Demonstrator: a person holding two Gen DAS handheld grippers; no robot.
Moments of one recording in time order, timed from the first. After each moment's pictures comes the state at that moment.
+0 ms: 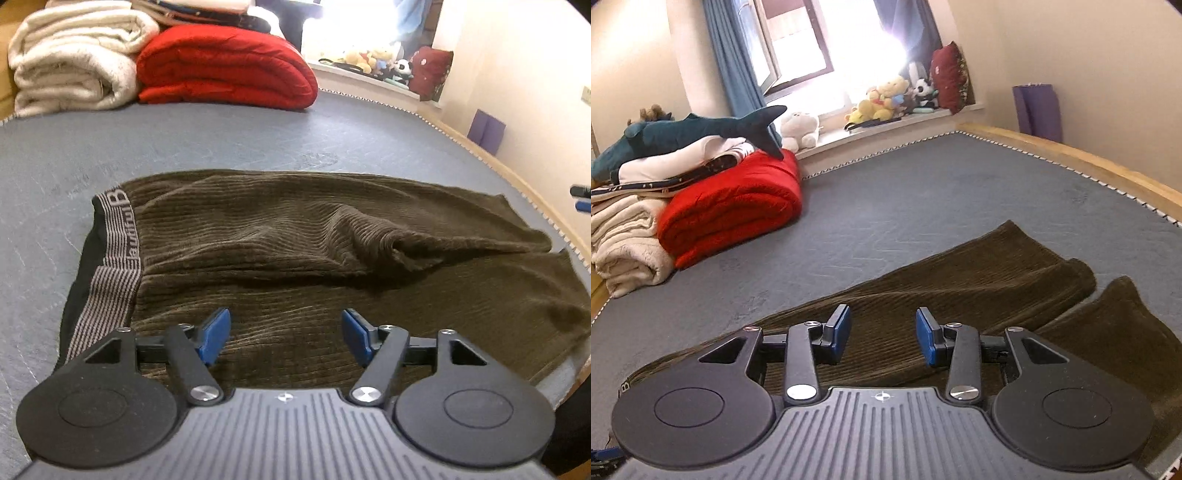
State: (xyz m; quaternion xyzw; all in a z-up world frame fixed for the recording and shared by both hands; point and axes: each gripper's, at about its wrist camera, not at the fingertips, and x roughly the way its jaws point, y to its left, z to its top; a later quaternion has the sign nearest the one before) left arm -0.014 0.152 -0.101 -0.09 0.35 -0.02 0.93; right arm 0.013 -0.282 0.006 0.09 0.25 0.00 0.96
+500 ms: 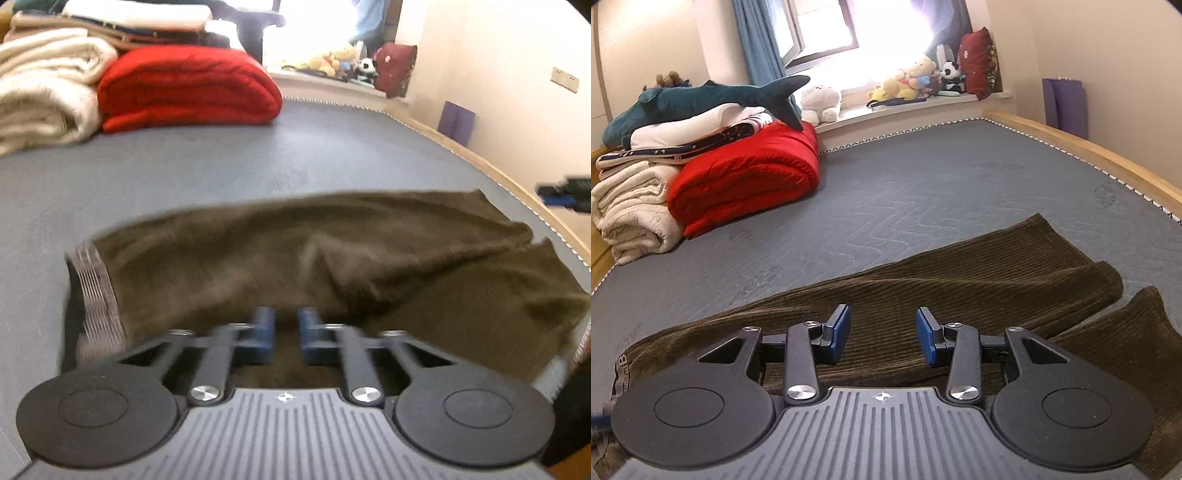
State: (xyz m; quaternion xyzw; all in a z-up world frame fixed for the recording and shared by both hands) left arm 0.028 0.161 -0.072 -0.05 0.33 -0.07 0.94; right arm 0.028 -0.255 -0.001 0.05 0.28 0.03 0.96
